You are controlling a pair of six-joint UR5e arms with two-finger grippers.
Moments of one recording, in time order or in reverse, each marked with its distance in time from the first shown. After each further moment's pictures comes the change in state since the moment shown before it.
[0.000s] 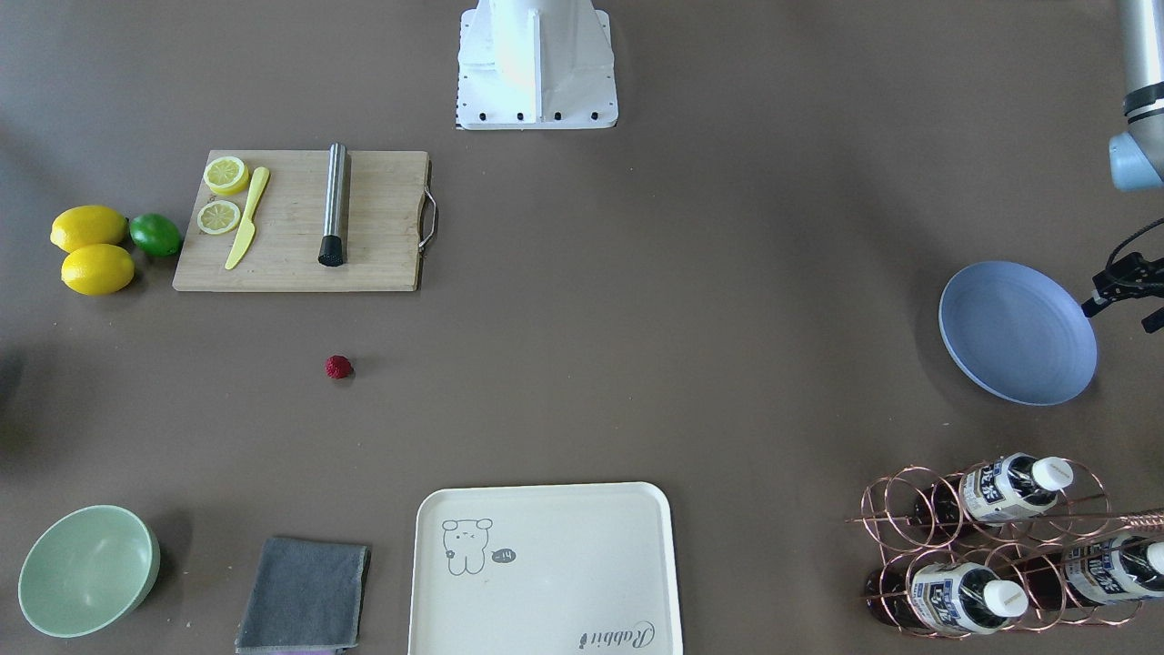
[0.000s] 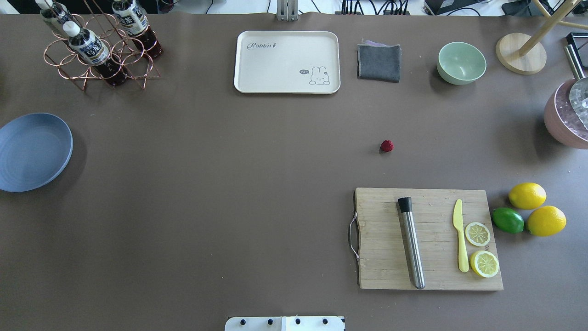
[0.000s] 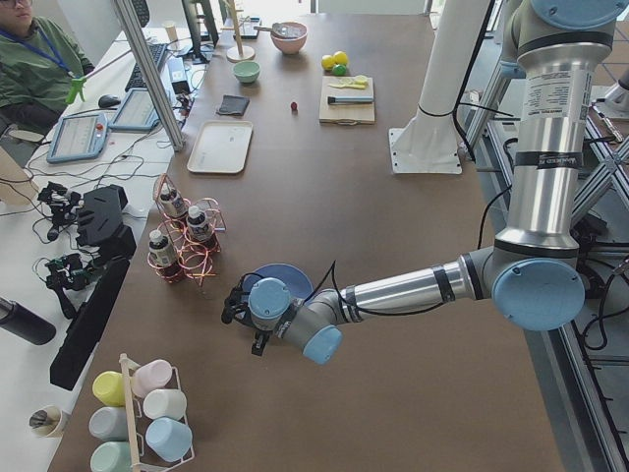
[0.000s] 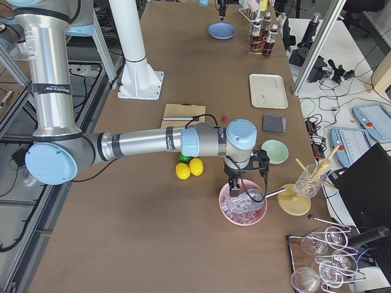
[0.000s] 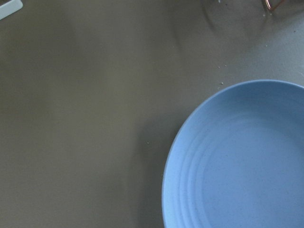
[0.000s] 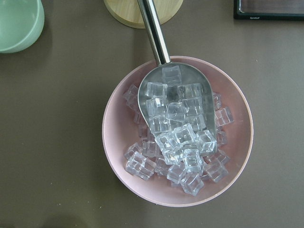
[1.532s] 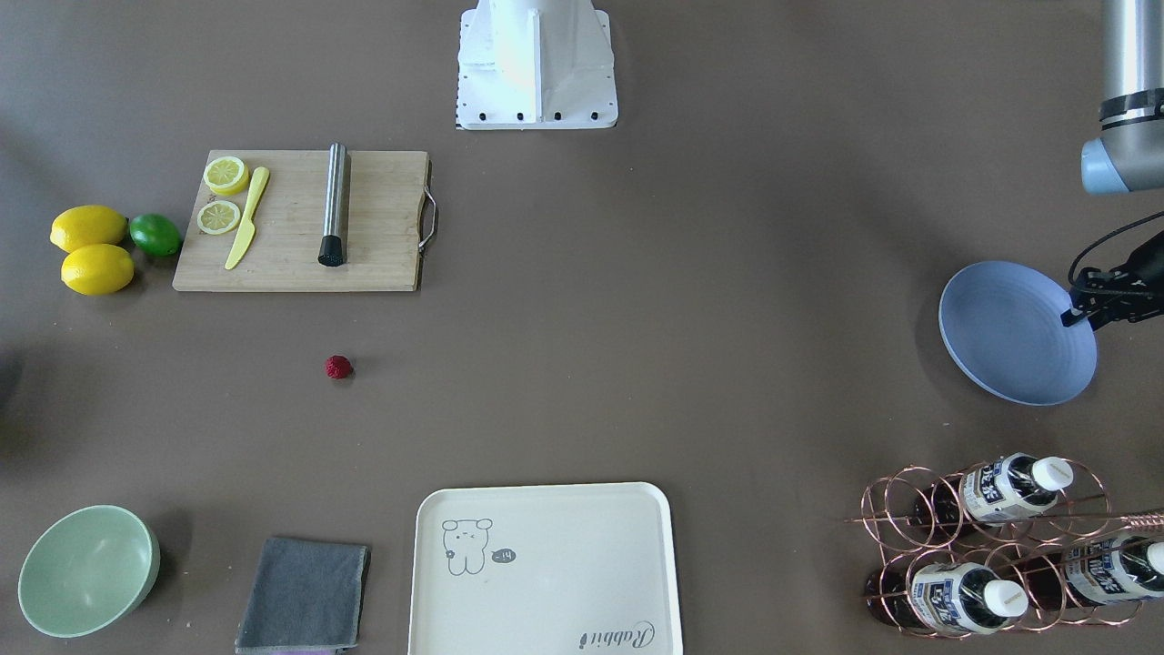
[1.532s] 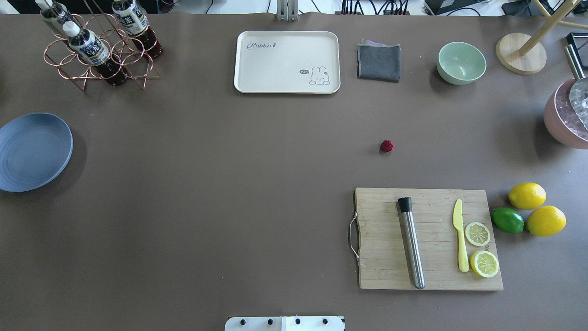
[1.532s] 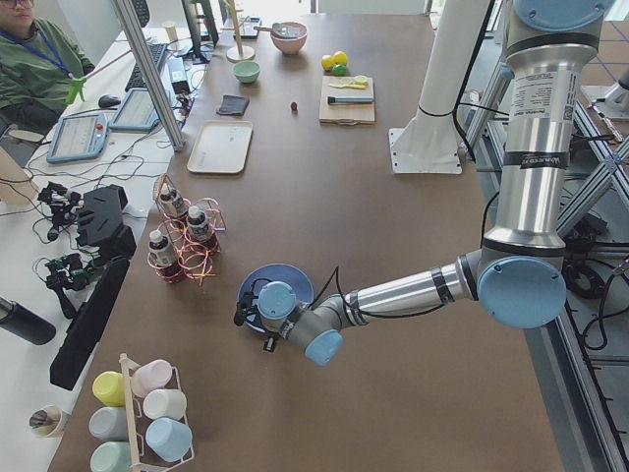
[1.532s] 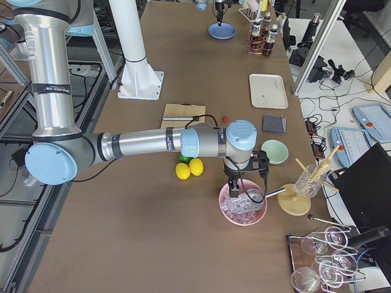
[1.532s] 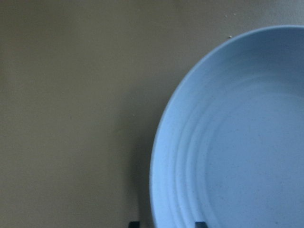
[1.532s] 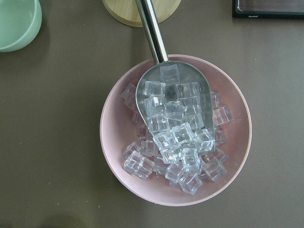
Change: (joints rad) left arm 0.060 0.000 0.040 -0.021 0.019 -0.008; right arm 0.000 -0.001 -0.002 0.000 -0.002 -0.001
